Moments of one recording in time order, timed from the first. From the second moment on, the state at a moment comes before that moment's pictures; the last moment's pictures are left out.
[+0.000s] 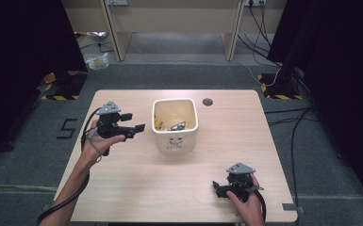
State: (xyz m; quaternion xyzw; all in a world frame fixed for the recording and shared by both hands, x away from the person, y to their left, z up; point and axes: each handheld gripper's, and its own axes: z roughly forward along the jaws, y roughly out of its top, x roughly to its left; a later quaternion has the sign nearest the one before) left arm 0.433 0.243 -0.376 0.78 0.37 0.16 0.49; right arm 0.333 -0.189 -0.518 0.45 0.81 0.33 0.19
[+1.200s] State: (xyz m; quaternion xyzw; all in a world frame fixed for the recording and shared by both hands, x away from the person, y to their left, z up) left arm 0.407 0.257 -0.418 0.77 0.38 0.17 0.48; right arm 0.333 -0.189 -0.518 0.45 0.81 0.33 0.19
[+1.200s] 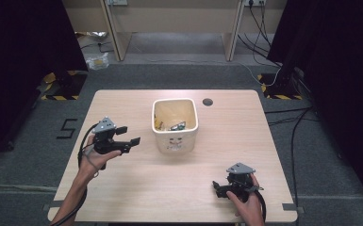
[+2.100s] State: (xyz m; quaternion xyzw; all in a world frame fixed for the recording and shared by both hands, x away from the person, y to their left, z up) left arm 0.396 0.253 -0.449 0.78 0.38 0.15 0.47; right arm 0.333 -0.189 -0.518 0.45 0.81 0.33 0.19
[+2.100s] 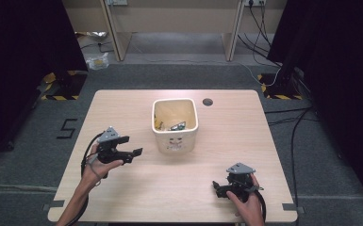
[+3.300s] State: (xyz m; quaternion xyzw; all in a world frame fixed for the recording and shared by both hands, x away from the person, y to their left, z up) left arm 0.369 0.239 -0.486 0.82 0.36 0.13 0.43; right arm 0.333 -0.189 -0.518 0.45 0.81 0.33 0.19
